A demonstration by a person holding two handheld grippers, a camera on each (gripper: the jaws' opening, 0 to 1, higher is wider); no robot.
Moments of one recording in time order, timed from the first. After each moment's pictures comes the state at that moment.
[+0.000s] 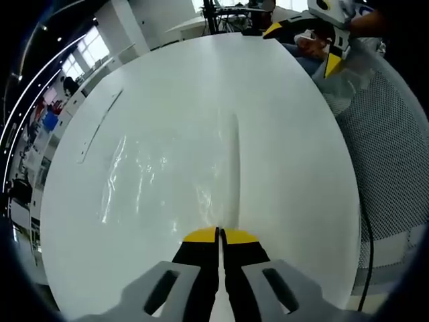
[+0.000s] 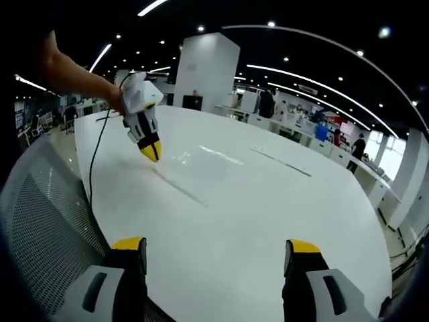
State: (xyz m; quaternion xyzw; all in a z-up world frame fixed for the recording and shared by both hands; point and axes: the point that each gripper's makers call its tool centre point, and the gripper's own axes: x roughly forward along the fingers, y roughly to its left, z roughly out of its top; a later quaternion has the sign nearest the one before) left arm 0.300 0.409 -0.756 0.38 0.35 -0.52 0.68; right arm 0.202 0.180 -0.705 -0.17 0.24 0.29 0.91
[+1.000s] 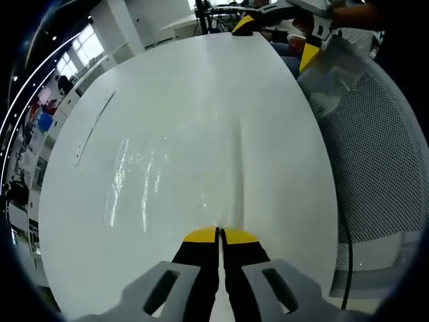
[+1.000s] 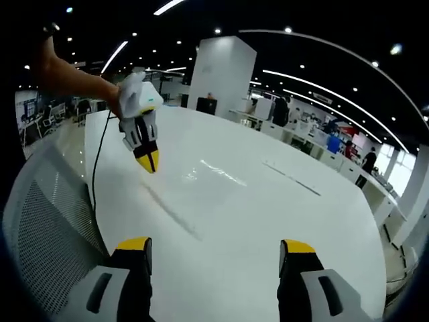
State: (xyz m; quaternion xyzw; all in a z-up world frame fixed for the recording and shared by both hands) left arm 0.267 0.405 -0.739 0.38 0.36 -0.53 0.67; right arm 0.222 0.203 -0.679 -0.19 0.23 0.33 0.90
